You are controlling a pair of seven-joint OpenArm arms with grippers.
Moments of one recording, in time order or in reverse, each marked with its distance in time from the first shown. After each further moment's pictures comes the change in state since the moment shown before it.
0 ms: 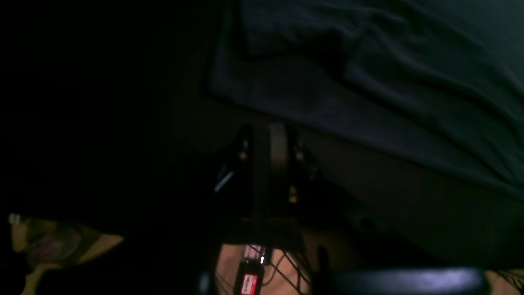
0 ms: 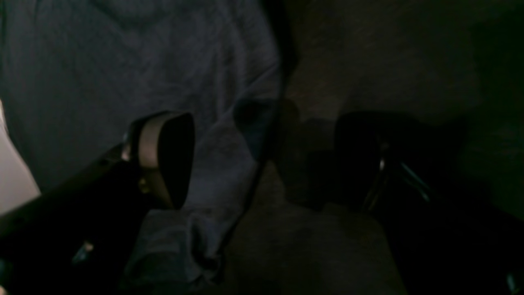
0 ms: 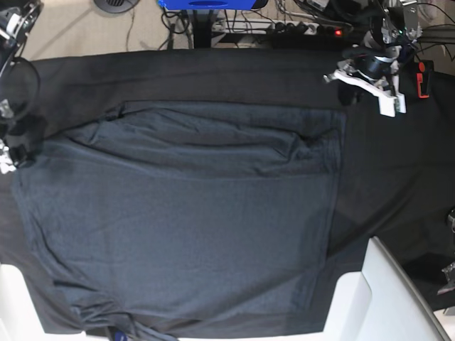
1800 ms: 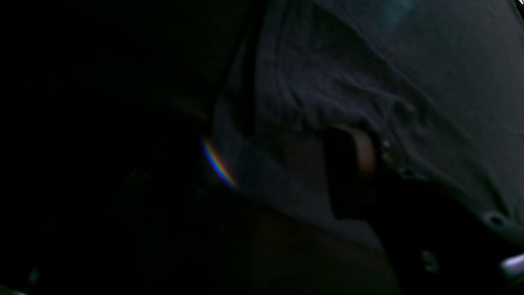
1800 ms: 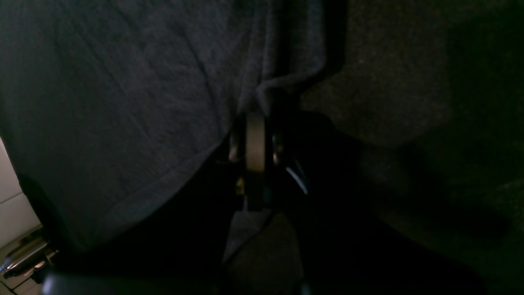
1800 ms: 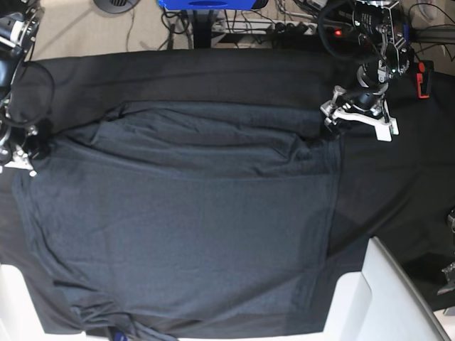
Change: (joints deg) left arm -16.3 0.3 0.3 -24.4 -7.6 -1.3 -4.0; right arm 2.3 -0.1 -9.1 -5.7 0.9 0.3 6.2
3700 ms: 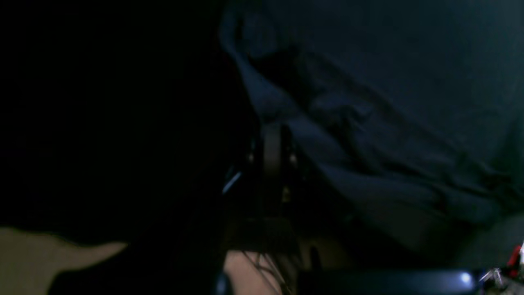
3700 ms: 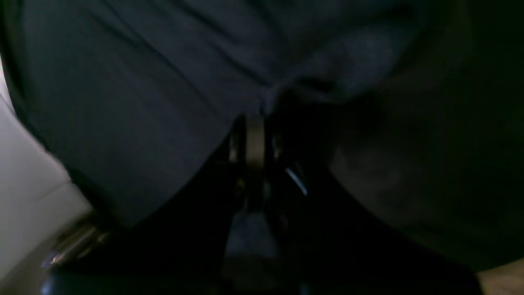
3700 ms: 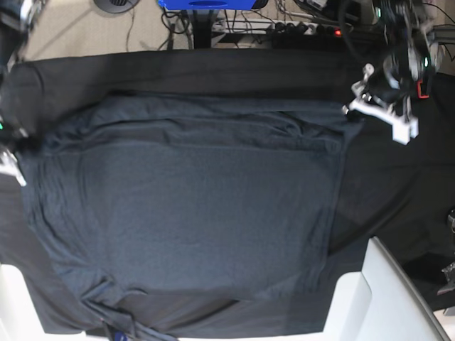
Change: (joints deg) left arm 0.6 1.2 -9.4 21.3 1.4 1.7 30.6; right arm -1.6 -2.7 2.4 18.8 -0.2 -19.4 -18.9
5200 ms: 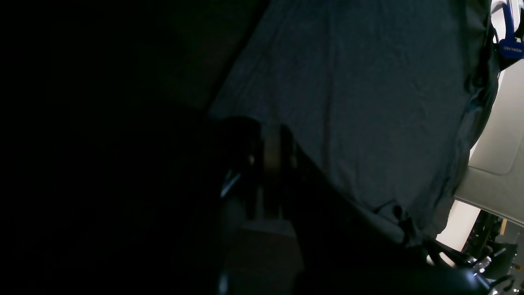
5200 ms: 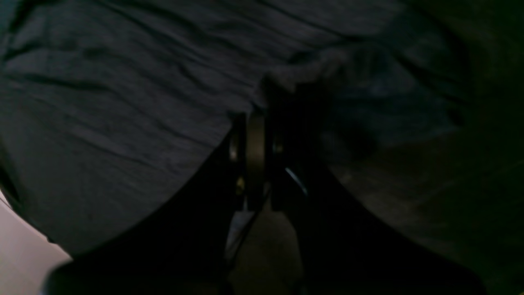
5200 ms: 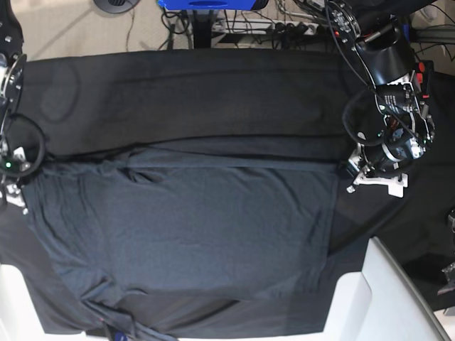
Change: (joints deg) left arm -25.4 -1.4 -5.1 -31.3 -0.1 0.0 0.2; right arm 17.0 6.1 -10.2 -29.2 0.0 -5.2 16.6
